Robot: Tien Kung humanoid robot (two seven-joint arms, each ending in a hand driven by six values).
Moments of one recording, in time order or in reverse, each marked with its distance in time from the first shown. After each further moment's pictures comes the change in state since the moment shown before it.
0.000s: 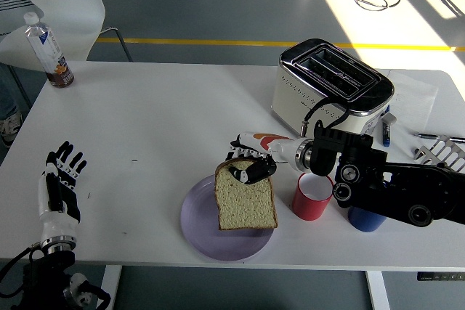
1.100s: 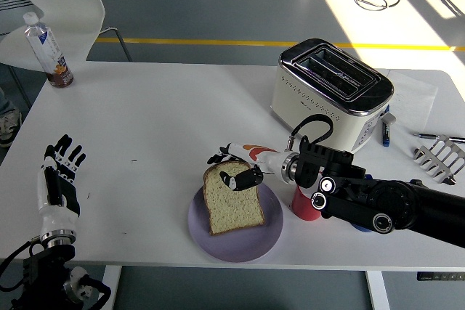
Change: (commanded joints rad) left arm -0.017 0.000 -0.008 -0.003 -0.002 0.002 -0.002; right arm -0.072 0.125 0.001 -0.220 -0.012 -0.029 0.158
